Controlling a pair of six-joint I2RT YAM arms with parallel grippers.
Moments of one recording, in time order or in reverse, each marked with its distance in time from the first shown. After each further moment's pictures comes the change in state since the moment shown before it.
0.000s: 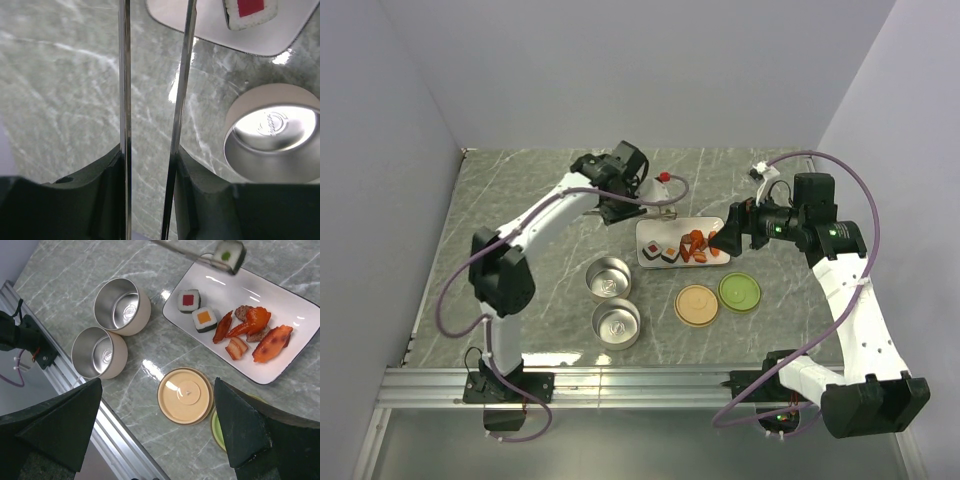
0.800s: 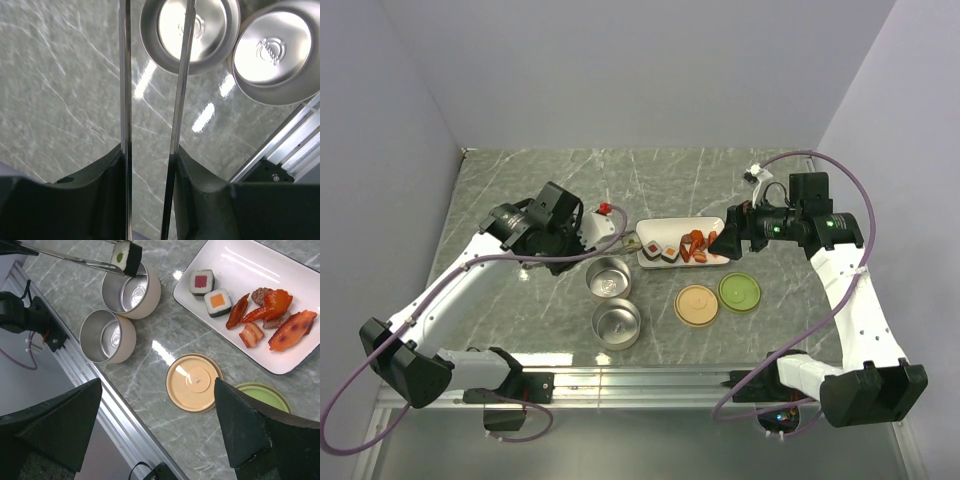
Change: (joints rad) left arm 0.038 -0.712 -0.544 -0.075 0.109 -0.176; right arm 0.000 0.053 0.035 -0.111 -0.036 -0.061
